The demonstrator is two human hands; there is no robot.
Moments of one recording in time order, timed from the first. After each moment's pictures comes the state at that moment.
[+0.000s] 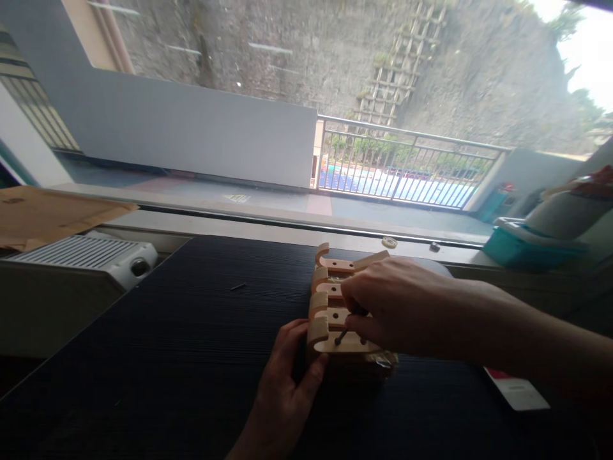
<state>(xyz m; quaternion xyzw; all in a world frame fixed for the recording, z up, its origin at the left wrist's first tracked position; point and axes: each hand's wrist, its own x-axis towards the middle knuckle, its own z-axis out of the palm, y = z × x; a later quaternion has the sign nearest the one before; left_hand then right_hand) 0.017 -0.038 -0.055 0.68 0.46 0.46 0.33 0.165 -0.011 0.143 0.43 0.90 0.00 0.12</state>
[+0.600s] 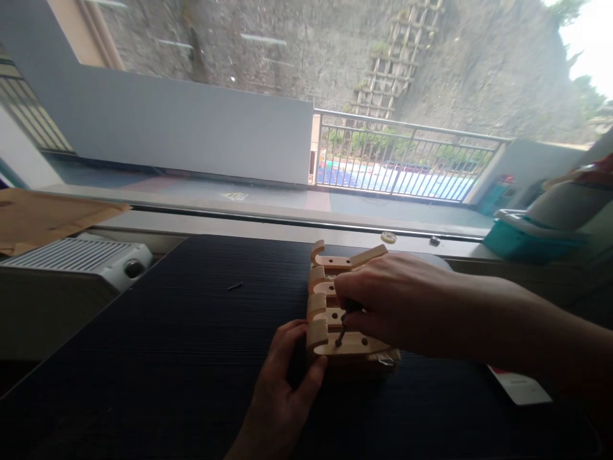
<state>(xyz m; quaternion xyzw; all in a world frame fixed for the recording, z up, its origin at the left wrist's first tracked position) 0.016 -0.039 -0.053 0.69 0.47 0.46 0.30 0.178 -0.008 0.137 0.39 0.92 -0.04 0.05</state>
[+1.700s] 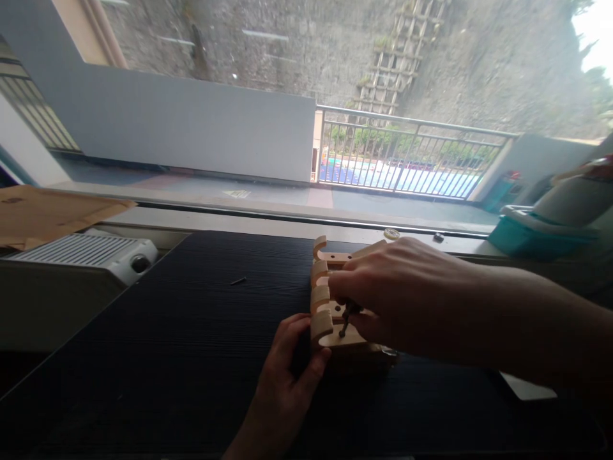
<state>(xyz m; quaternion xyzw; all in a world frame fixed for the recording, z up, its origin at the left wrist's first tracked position) 0.017 -0.041 -0.045 0.66 0.48 0.46 0.35 0.168 -0.014 0.148 0.38 0.92 0.01 0.10</state>
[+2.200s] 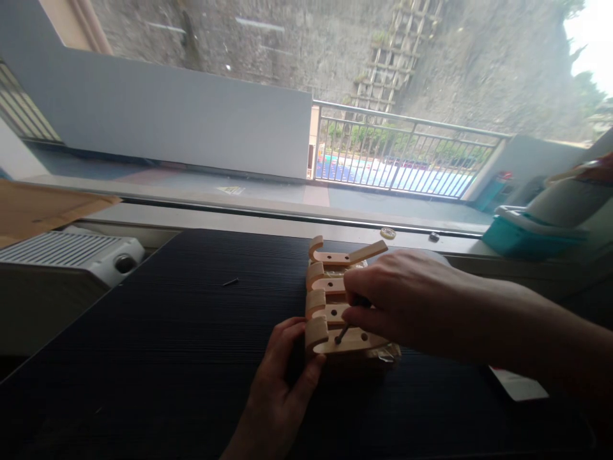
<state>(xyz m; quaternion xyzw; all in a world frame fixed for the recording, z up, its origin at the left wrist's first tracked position) 0.015 -0.040 -0.050 0.68 0.46 0.46 0.33 0.180 -0.007 0.135 0.40 0.91 0.03 0.07</state>
